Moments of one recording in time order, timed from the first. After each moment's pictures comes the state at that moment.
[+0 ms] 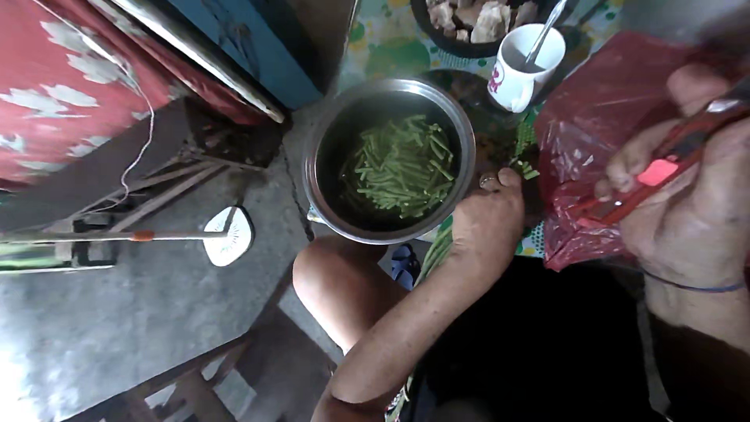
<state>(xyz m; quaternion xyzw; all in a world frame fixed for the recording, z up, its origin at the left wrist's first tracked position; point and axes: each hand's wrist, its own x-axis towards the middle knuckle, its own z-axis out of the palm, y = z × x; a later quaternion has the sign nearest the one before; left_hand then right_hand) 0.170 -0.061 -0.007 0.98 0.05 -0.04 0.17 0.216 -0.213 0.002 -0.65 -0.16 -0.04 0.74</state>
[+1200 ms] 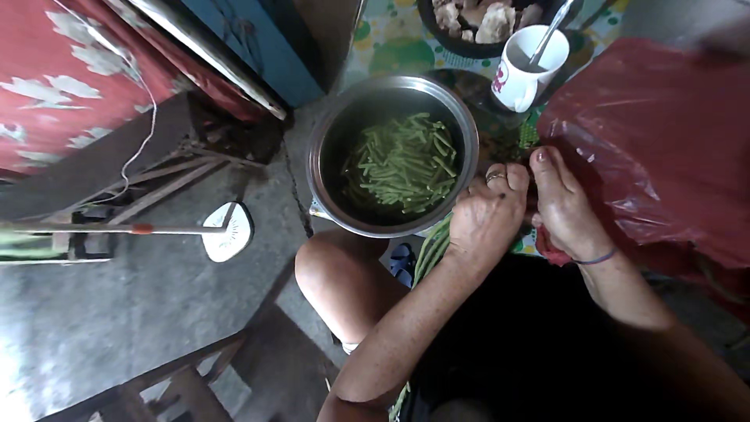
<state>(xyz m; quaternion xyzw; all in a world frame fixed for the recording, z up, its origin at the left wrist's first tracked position) 0.164 -0.055 -0.041 0.97 -0.02 0.21 0.09 0.208 -0.166 -0.034 -0.82 -0.05 0.13 0.56</state>
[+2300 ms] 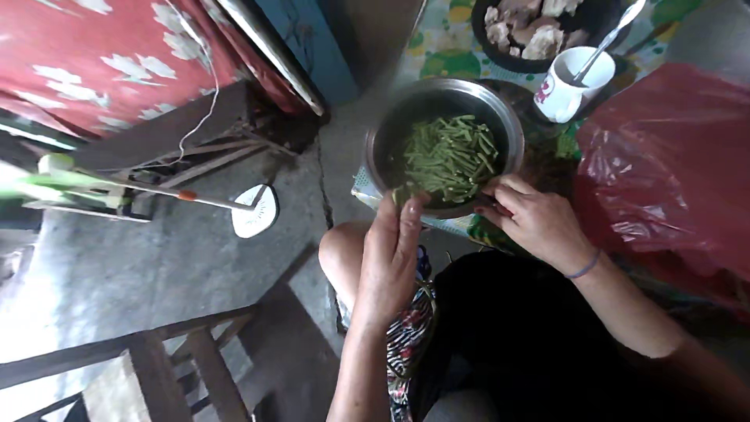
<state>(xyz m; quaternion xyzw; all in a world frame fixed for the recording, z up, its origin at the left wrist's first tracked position) 0.035 0.066 0.022 0.77 0.15 0.17 0.60 0.177 -0.122 -0.036 -0.86 -0.43 -0.04 0.28</state>
